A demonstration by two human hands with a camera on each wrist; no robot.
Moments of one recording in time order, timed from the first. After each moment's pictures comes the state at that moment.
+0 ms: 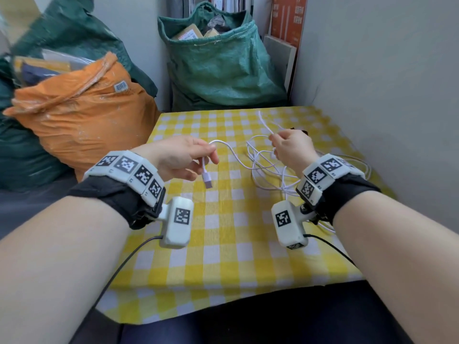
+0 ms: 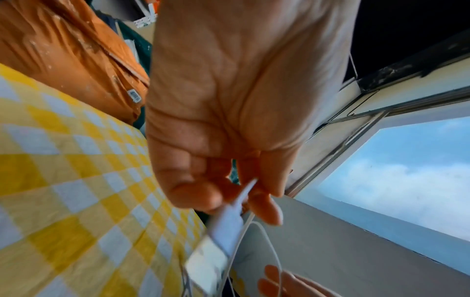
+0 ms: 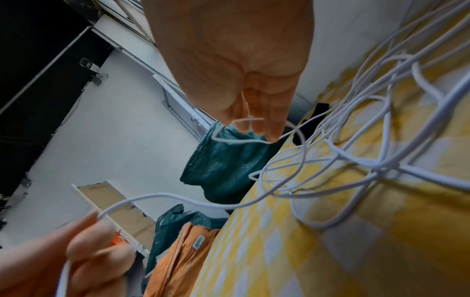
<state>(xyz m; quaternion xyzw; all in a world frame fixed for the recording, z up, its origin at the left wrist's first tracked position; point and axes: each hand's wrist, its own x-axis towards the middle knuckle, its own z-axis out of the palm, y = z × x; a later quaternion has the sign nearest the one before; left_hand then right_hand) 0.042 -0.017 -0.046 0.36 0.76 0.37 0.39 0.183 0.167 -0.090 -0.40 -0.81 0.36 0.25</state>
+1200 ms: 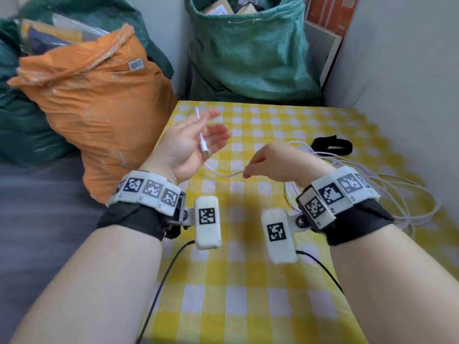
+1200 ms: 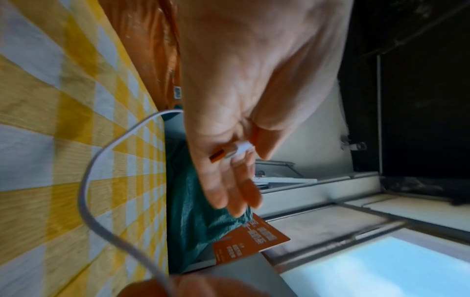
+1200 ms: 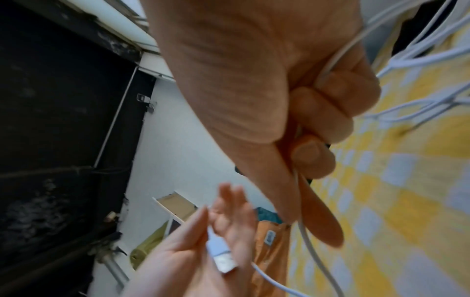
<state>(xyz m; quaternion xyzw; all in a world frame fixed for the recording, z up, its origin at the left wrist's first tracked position) -0.031 0.008 -0.092 0.22 0.47 0.77 0.37 0.104 0.134 -0.072 -0.24 -0.94 0.24 -0.05</state>
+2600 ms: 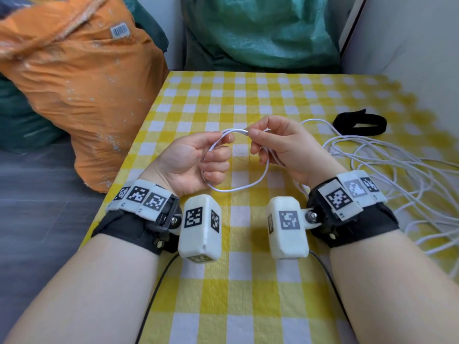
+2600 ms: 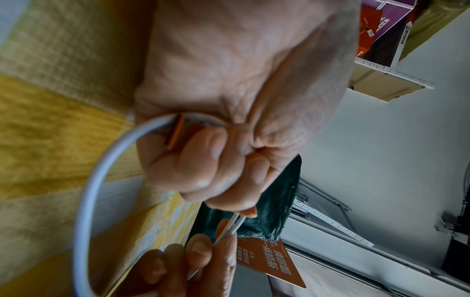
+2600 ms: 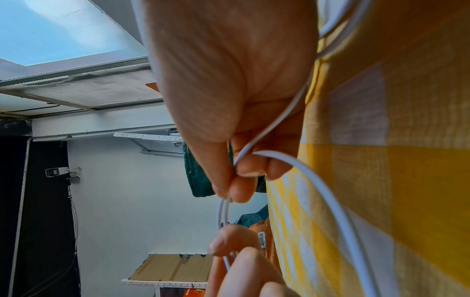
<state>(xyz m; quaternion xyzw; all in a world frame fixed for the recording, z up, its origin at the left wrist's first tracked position) -0.047 0.020 -0.147 0.18 0.42 0.63 0.62 0.070 0.167 -0.149 -0.16 -0.69 0.68 0.16</state>
